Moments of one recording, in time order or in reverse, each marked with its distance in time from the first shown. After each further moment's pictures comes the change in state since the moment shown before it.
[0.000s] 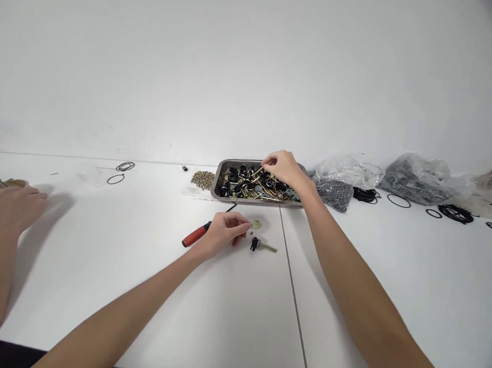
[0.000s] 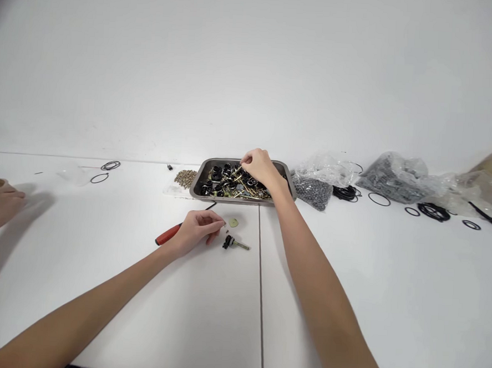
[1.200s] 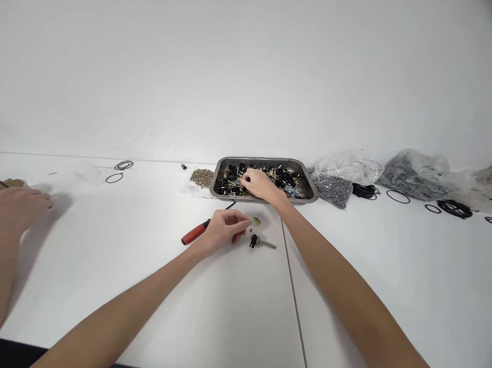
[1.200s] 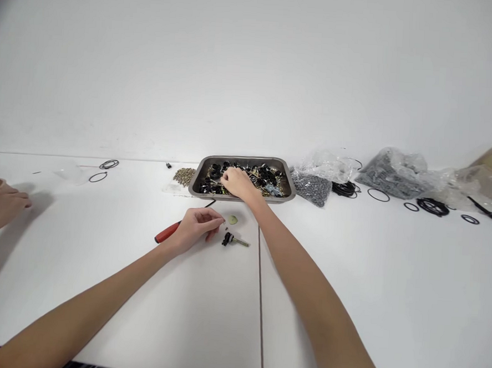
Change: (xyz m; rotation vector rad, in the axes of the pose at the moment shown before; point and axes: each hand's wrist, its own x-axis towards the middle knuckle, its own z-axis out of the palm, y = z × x) left_hand -0.005 0.010 0.002 0.146 -0.005 -0.033; right_hand -0.008 -0.007 0.072 -0.223 -0.174 -0.099
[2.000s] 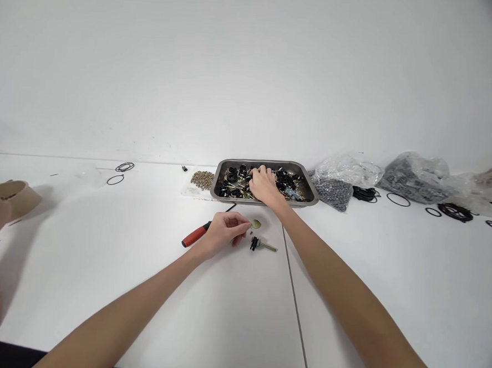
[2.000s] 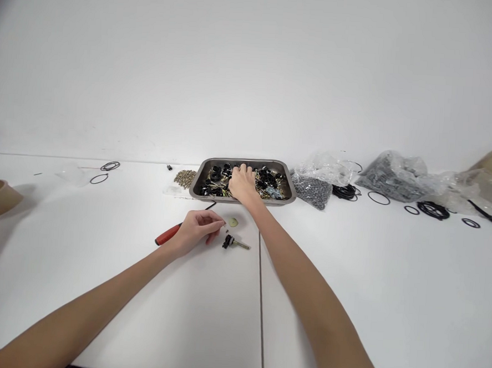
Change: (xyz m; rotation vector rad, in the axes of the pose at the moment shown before) left_hand 0.008 -0.018 -0.001 -0.165 -0.021 0.050; right_hand -0.003 -0.002 0.008 -0.250 0.105 0.213
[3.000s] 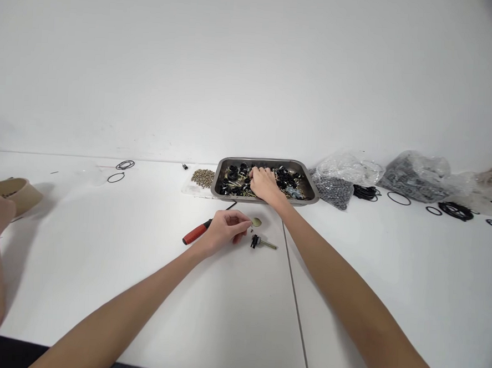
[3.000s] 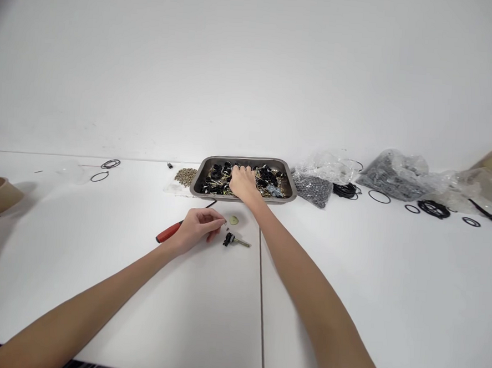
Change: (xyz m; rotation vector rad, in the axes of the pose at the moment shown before) left_hand 0.001 -0.003 -0.001 -0.008 -0.010 0.022; right_hand 0.003 0.004 0.002 0.003 -0.039 -0.034
